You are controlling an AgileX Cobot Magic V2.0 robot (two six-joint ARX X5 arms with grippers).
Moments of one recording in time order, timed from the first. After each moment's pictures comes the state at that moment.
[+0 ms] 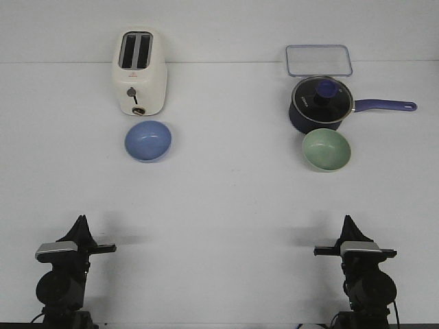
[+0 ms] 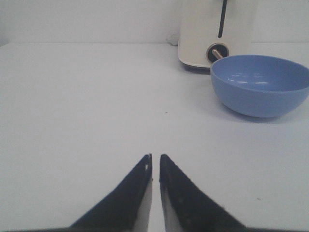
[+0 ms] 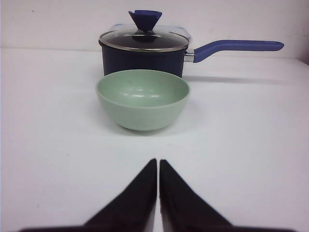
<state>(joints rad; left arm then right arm) -0.04 0.00 0.03 0.01 -0.16 0.01 -0.02 0.00 0.02 -0.10 0.03 0.00</state>
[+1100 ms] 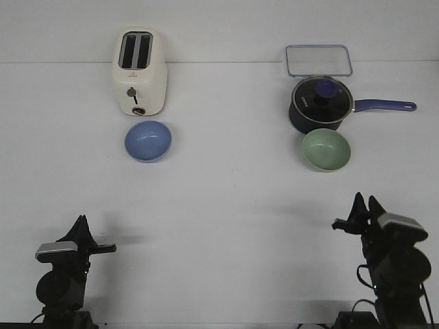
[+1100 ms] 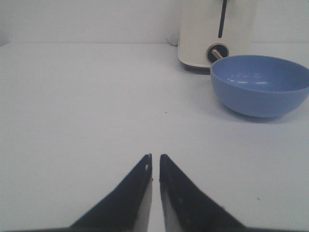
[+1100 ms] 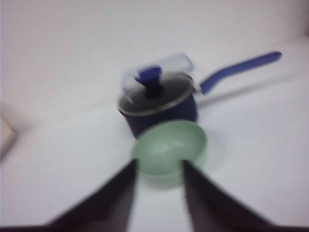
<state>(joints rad) -0.04 0.00 0.03 0.02 -0.16 0.01 -0.02 0.46 0.58 -0.33 0.03 0.35</state>
